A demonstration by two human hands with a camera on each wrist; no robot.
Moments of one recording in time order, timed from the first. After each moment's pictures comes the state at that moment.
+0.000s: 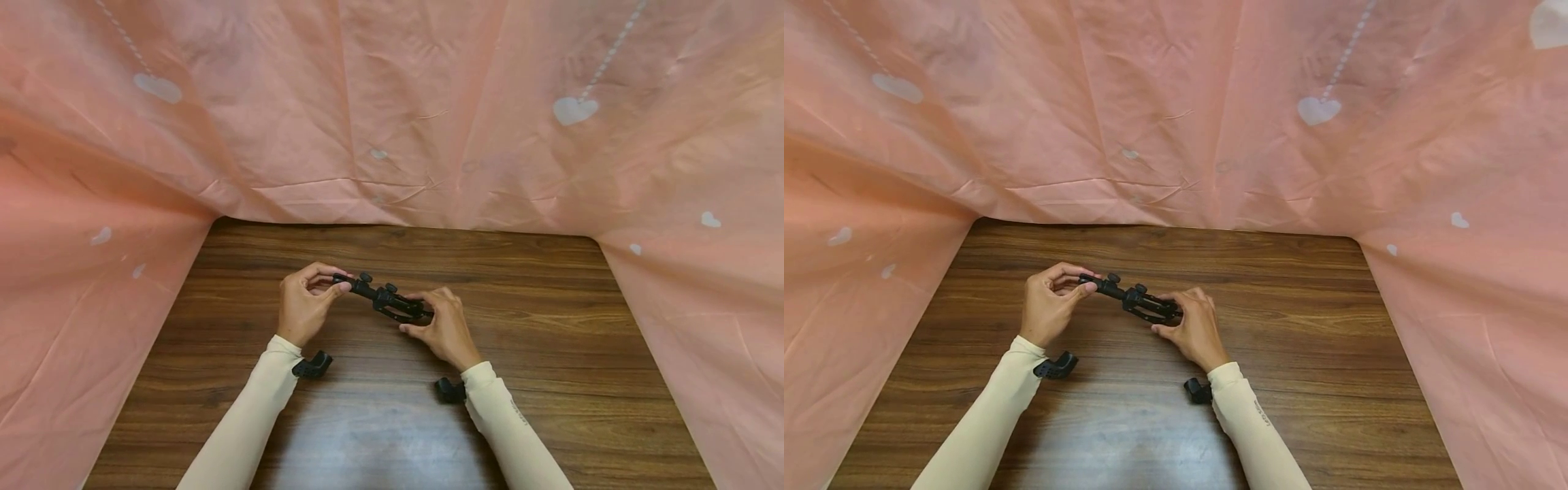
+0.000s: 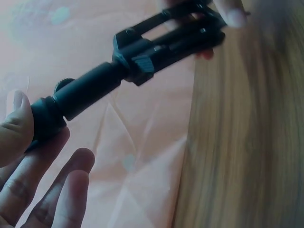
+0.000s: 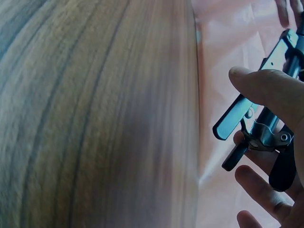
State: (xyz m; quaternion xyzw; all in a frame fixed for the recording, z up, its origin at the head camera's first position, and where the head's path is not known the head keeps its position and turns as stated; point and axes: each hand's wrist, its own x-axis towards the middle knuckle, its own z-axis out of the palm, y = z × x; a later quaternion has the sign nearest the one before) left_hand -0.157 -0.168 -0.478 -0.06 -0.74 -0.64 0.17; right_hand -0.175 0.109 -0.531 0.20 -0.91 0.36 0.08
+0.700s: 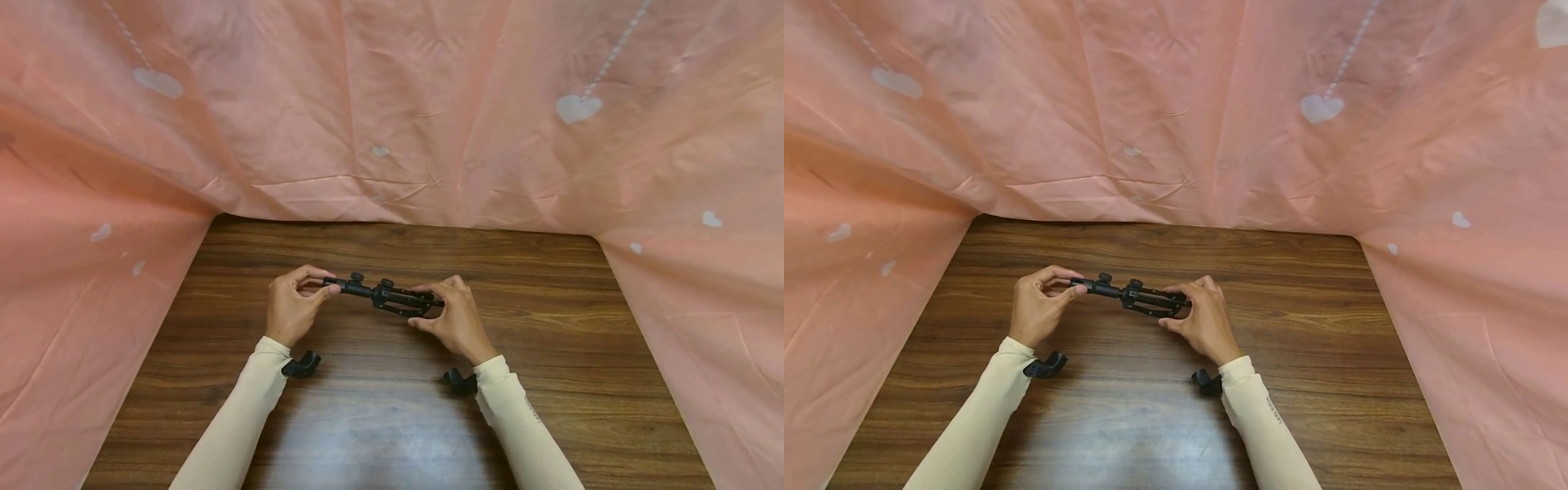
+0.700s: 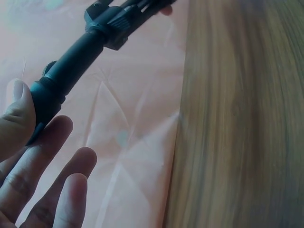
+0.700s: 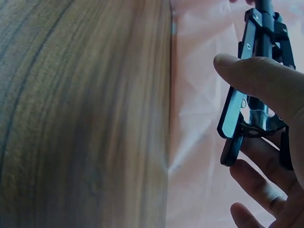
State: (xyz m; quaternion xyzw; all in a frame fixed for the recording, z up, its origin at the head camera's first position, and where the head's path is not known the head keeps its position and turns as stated) left_hand -0.152 -0.188 -0.487 -0.03 -0.79 -0.58 0.18; right_hand -0.177 0.121 -0.503 0.20 -0.92 0.34 0.07
